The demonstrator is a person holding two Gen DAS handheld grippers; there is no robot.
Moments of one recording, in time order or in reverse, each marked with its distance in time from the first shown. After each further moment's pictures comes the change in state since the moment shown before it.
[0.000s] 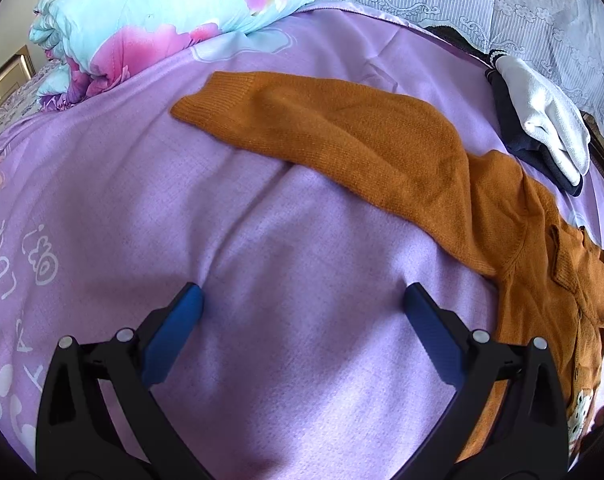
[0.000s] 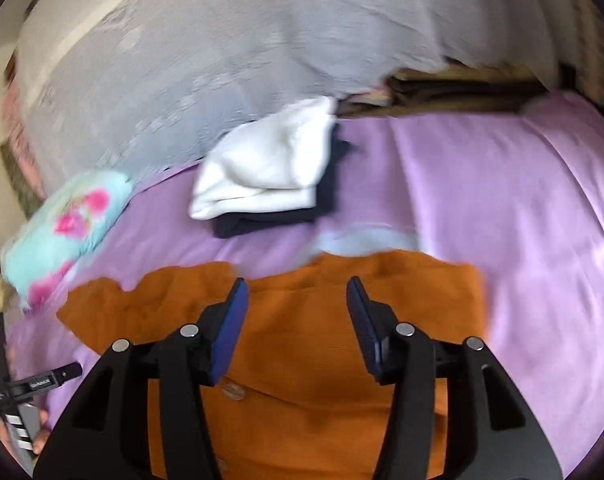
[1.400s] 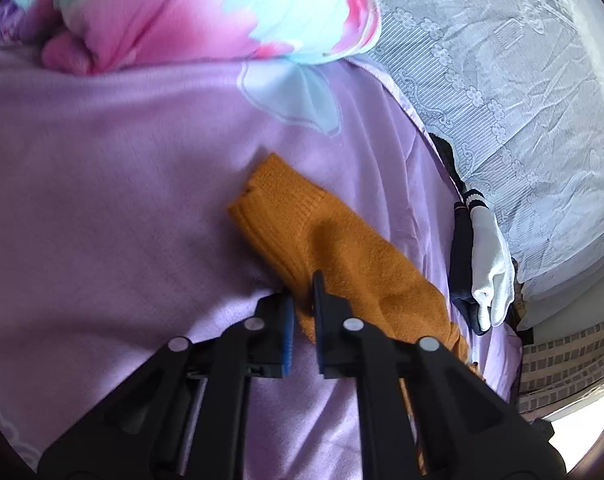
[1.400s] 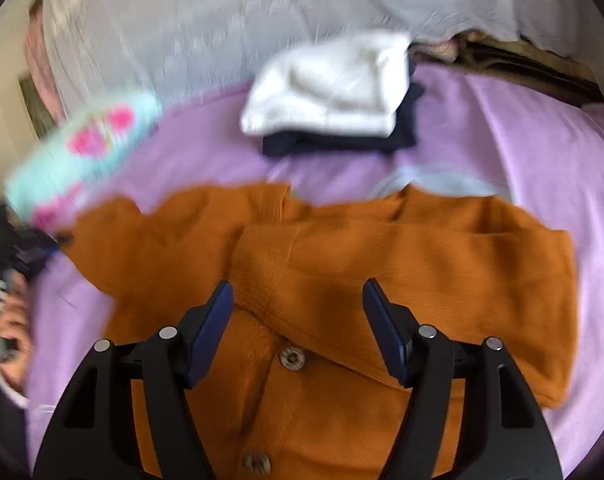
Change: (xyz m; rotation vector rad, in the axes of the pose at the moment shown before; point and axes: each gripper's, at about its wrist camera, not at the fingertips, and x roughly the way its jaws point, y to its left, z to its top) left arm 0.060 0.123 0.091 -0.372 -0.024 -0.466; right arm 0.064 0.063 -0.039 -0.190 0.224 0.025
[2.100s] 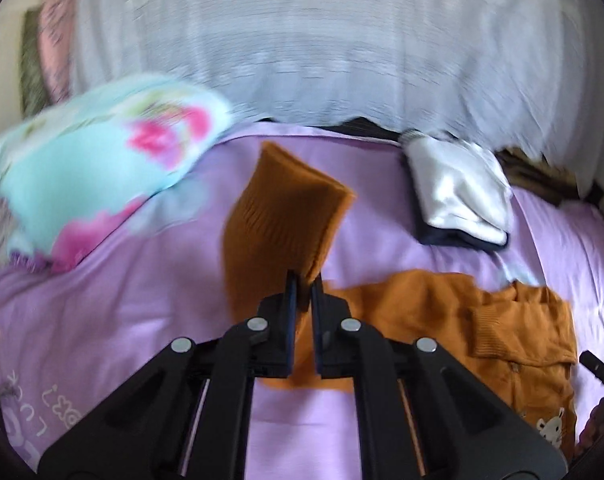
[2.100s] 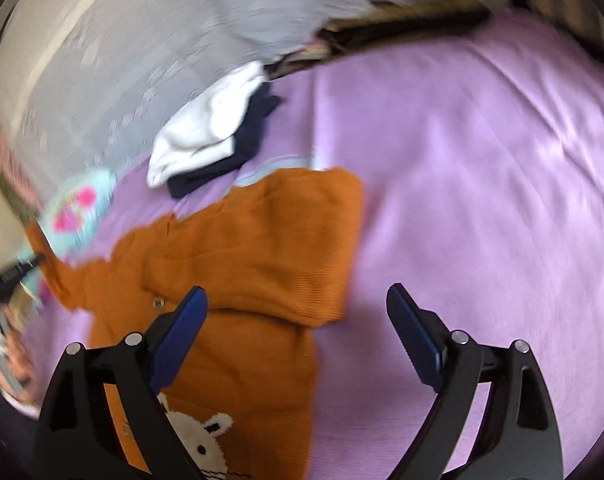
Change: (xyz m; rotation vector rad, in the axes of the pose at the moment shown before) left arm -0.042 -0.195 -0.096 0.675 -0.203 0.227; right arm -0.091 -0.153 -0.056 0.392 -0.137 0.052
